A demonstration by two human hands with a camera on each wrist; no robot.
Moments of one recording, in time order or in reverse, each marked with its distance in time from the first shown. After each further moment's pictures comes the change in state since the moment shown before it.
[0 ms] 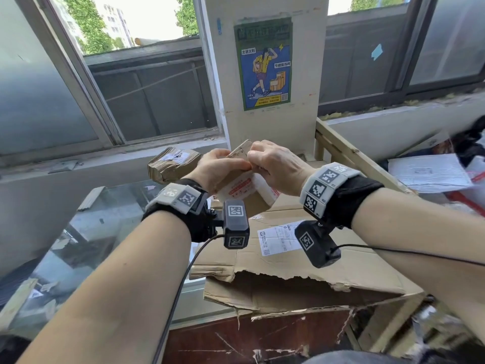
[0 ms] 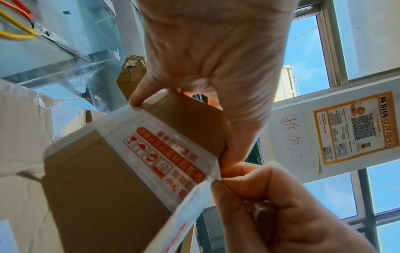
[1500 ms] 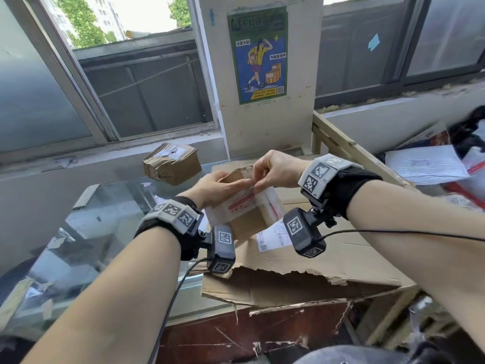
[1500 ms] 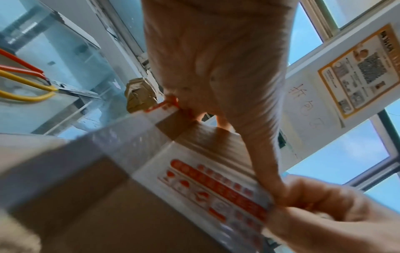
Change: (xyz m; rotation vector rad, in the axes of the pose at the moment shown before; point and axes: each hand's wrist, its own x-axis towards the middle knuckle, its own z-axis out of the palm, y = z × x) left_hand 0.000 -0.037 0.005 0.482 -0.133 0.066; right_hand -0.002 0.005 0.002 0.452 -0.413 0.546
